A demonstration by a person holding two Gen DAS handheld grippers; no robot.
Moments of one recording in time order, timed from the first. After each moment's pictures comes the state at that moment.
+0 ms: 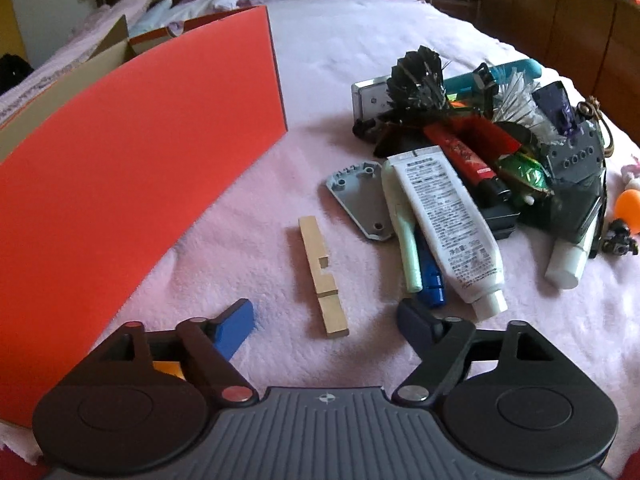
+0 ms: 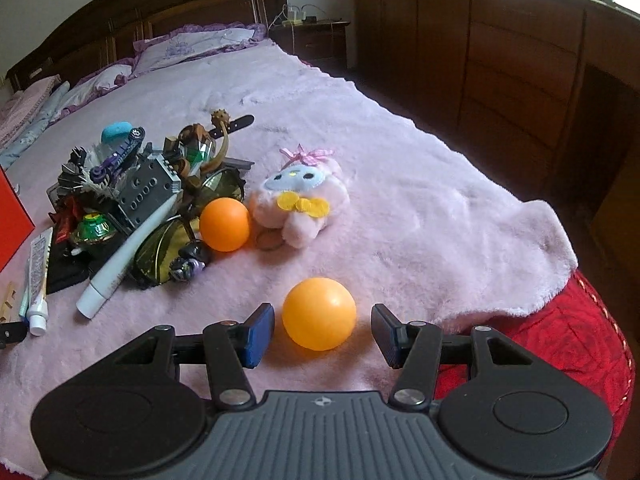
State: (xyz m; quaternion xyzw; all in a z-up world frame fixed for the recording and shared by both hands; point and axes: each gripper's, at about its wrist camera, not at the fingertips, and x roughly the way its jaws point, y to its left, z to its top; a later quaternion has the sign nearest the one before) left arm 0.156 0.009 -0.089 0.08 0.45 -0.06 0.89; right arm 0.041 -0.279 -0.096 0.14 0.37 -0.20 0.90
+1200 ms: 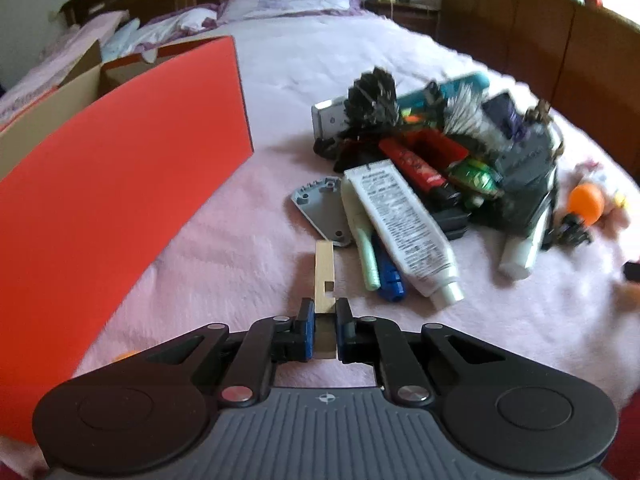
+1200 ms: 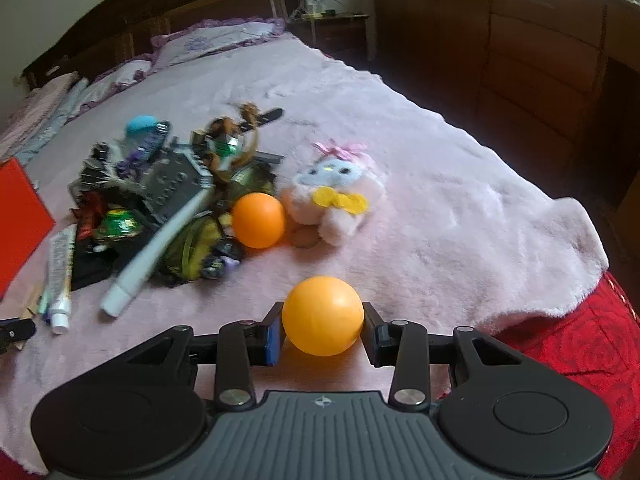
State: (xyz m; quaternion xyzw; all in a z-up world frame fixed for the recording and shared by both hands) left arm 0.135 0.013 -0.069 0.06 0.42 -0.13 0.90; right arm 0.047 -0.259 -0.085 0.14 0.38 -0.16 0.90
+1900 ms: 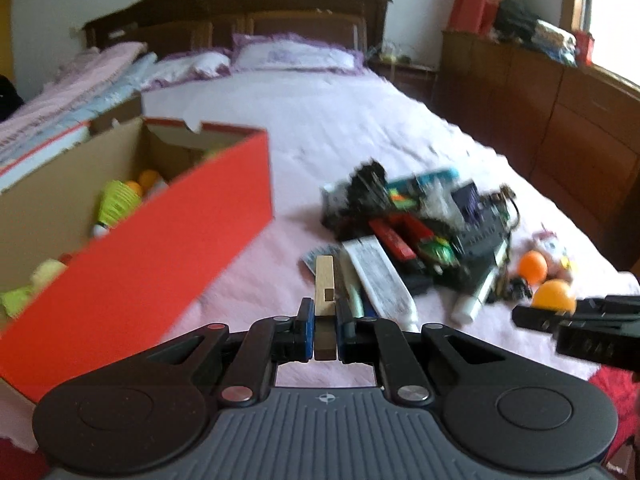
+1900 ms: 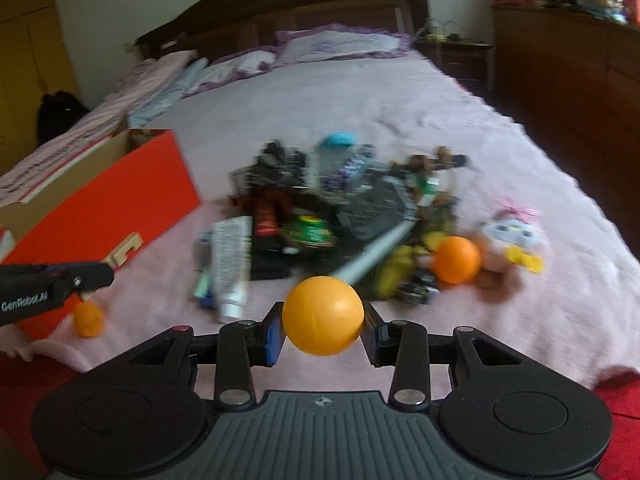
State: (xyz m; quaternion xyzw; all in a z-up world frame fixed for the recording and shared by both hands) left arm 0.093 0.041 0.007 0.03 0.35 -0.12 0.93; right arm 0.068 -0.161 -0.026 0.10 0.36 0.02 0.93
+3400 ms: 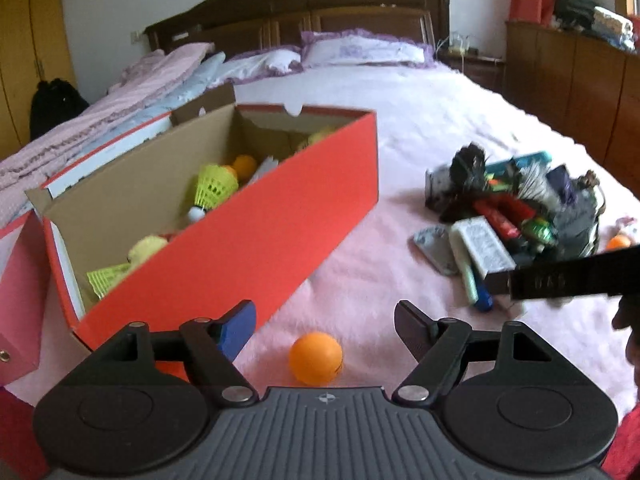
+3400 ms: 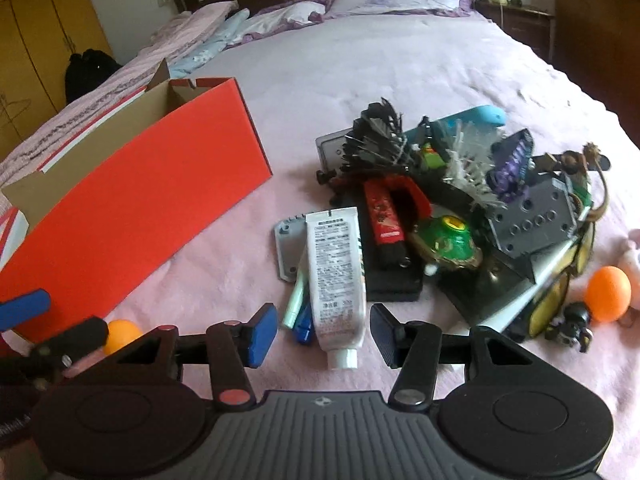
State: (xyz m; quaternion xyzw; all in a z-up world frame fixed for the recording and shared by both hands) left arm 0.091 0.088 -0.026 0.06 0.37 -0.01 0.93; right arm 0.144 -0.099 -0.030 0.09 0.43 0.06 0.90
